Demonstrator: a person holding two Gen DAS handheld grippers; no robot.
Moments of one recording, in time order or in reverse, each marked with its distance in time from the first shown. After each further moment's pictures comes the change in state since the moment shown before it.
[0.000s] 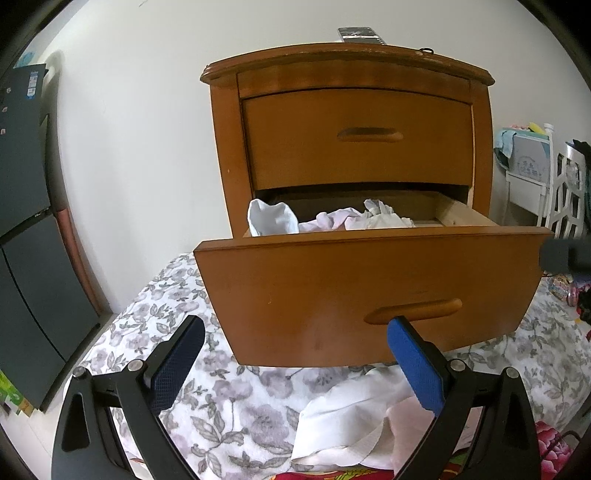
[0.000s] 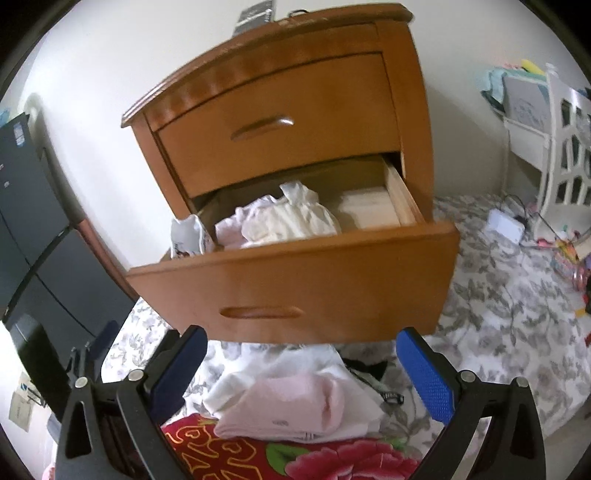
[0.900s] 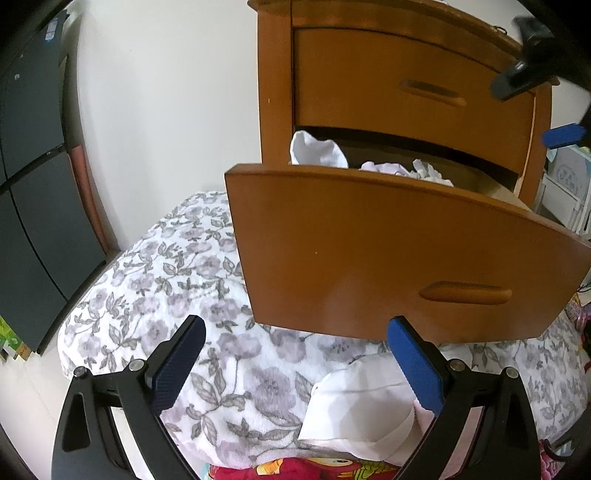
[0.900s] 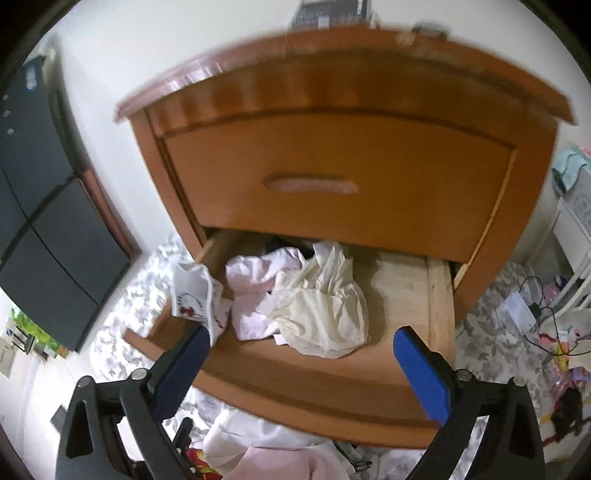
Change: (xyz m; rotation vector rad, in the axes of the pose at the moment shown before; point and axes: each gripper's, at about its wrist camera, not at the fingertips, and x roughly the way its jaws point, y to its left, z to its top) left arm 0.040 0.026 -0.012 -0.143 0.209 0.053; right arm 0.076 0.045 0.143 -0.216 0.185 -0.010
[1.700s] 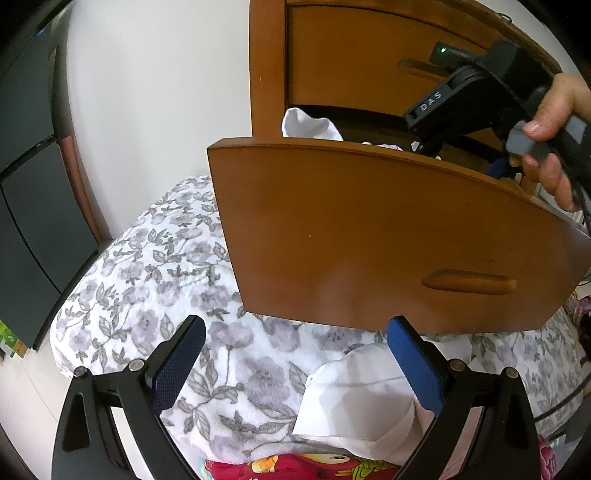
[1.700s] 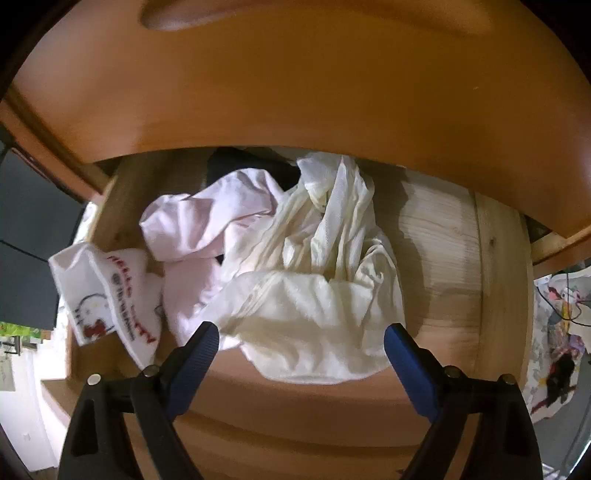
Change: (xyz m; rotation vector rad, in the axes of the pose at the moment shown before) left arm 0.015 0.000 0.000 0.007 0.064 -0.031; right arm 0.159 -0.003 0.023 0.075 0.431 -0.111
